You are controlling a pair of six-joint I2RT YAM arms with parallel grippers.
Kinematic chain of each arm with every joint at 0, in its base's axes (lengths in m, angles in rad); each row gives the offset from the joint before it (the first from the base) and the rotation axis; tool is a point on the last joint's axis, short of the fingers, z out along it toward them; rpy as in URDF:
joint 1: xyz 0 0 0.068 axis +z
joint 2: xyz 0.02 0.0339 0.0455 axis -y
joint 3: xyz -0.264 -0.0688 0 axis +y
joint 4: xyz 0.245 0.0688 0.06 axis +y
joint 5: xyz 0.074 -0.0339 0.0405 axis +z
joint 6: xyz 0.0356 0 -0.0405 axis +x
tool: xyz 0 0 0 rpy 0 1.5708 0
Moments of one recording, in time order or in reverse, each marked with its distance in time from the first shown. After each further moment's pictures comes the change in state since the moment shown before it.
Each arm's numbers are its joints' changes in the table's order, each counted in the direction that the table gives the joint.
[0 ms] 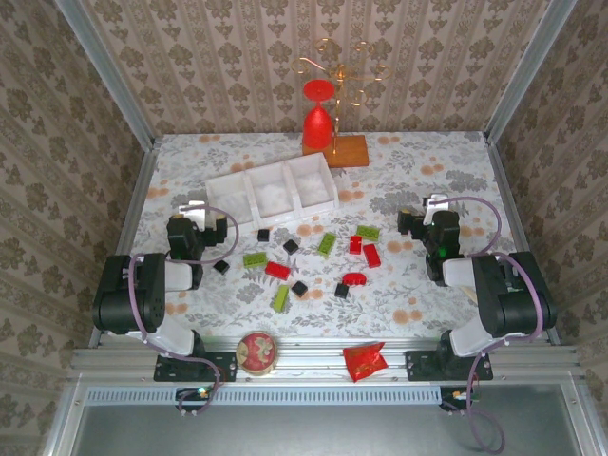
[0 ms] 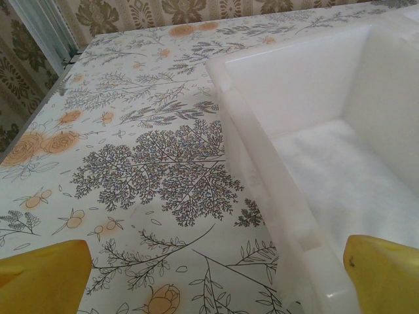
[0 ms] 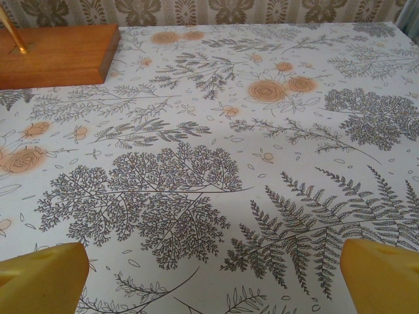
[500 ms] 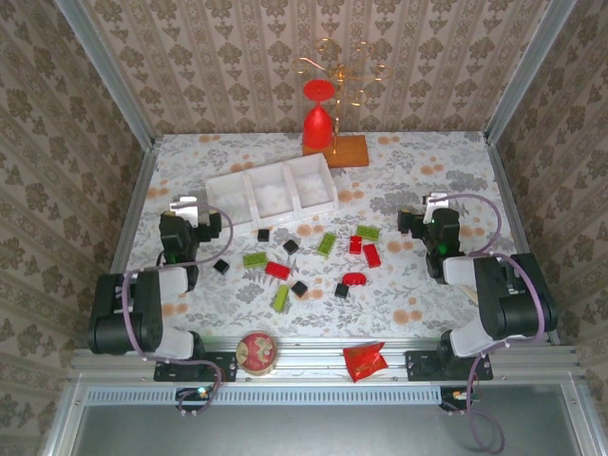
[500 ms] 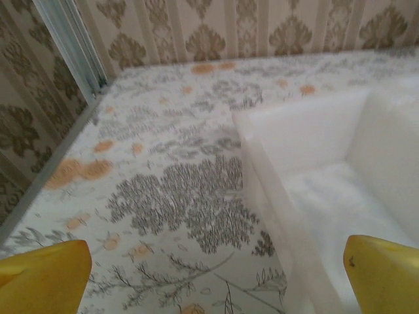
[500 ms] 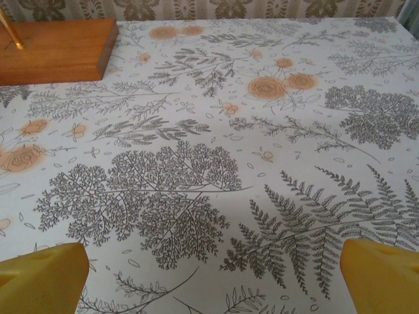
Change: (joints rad) left arm 0.020 0.172 0.000 0.084 0.012 -0.020; right arm 0.000 0.027 -0.038 0.090 -0.005 0.000
